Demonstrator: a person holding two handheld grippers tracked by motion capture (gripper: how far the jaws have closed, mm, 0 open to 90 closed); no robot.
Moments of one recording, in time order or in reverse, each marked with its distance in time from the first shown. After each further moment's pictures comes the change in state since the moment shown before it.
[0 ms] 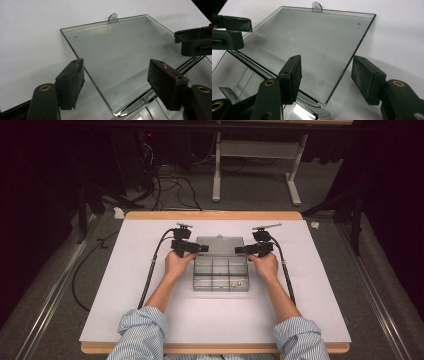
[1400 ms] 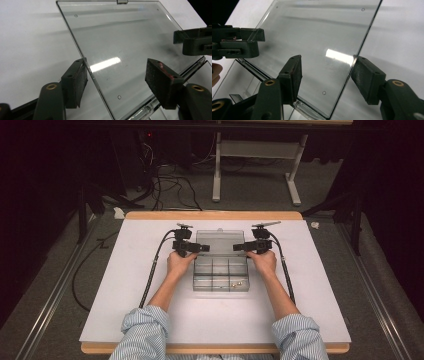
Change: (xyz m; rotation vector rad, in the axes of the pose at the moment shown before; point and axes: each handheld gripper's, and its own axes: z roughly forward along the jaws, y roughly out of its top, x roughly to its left) left arm 0.004 -0.001 0.007 -0.014 -0.022 -0.034; right arm 0.000 0.009 0.003 -0.007 0.042 0.040
